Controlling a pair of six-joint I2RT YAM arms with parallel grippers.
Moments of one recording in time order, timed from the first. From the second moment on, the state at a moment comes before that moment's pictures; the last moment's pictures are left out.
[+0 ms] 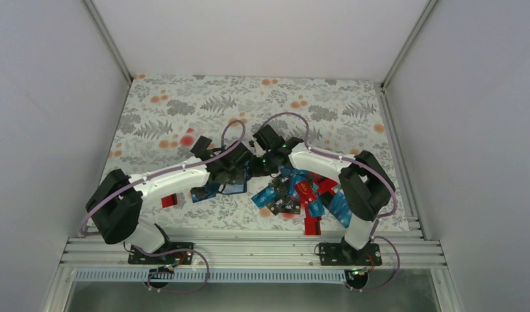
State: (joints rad) left arm -0.84 1.49 0.98 -0.66 -0.24 -0.72; right arm 0.78 1.79 1.18 -0.48 -0.31 0.58
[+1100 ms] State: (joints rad) left arm -0.65 1.27 0.72 -0.49 -0.17 -0.72; right arm 0.76 1.82 1.13 -0.43 -0.30 0.54
